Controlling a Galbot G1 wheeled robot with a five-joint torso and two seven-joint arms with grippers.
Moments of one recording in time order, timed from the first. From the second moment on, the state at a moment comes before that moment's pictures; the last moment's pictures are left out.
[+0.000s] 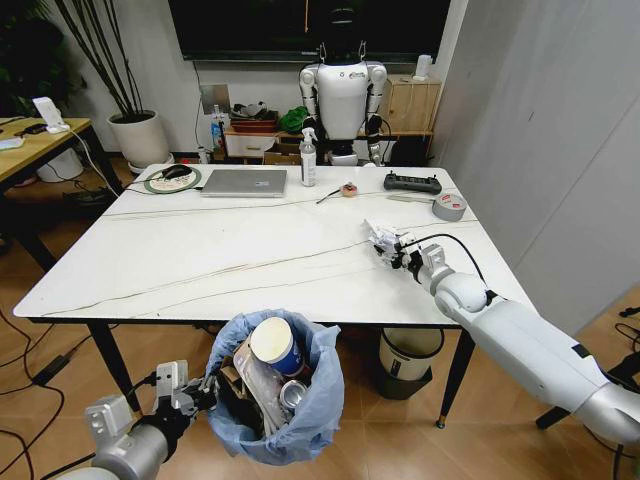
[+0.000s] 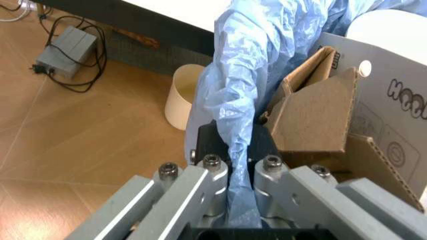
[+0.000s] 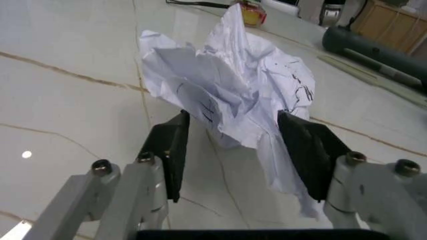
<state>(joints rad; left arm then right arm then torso) 1.90 -0.89 -0.65 -2.41 -1.09 0.33 -0.32 -0.45 0.91 -0.33 1.30 0.64 -0.13 0.03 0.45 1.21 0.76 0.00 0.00</state>
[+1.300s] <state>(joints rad) 1.87 -0.88 -0.63 -2.40 -1.11 0.33 -0.32 -0.47 0.83 -0.29 1.47 0.75 -0.11 -0.01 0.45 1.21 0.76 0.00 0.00</state>
